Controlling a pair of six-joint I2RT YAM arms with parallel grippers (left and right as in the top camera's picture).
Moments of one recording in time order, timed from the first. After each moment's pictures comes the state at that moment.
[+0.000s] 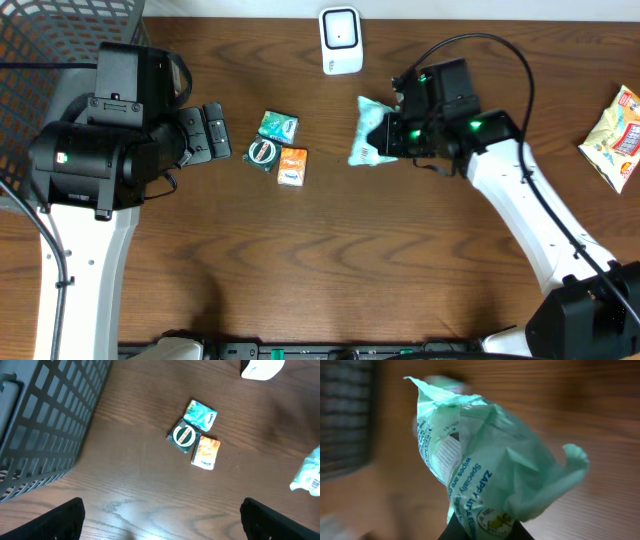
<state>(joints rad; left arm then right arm) -0.15 1.38 1.79 -1.42 -0.08 -0.33 0.34 1.63 1.33 -0.72 -0.33 0.41</state>
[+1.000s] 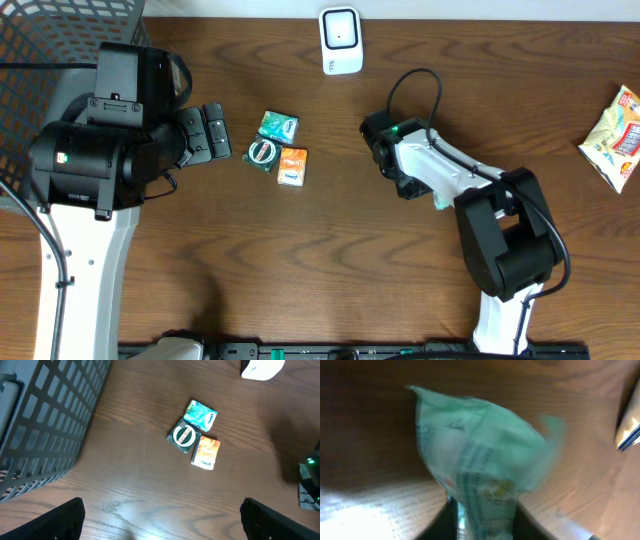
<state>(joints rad) -0.15 1.38 1.79 -1.42 -0.08 -0.33 0.46 2.04 1.33 -1.00 0.63 0.36</state>
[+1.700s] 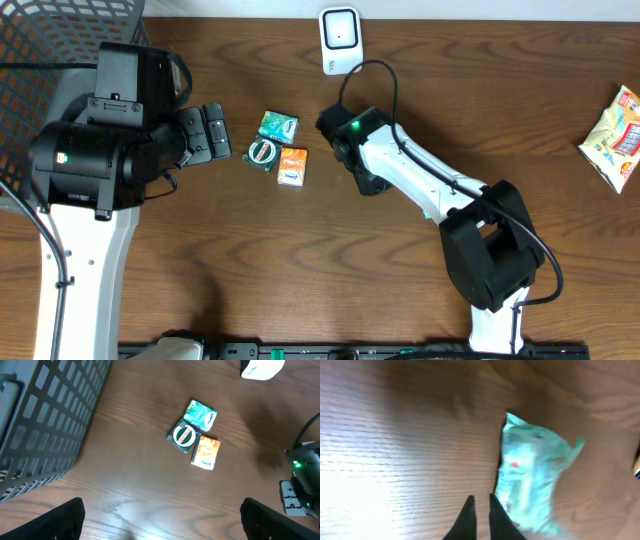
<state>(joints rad) -0.15 1.38 1.79 -1.42 -0.08 -0.33 0.62 2.04 1.57 -1.19 0.47 0.35</state>
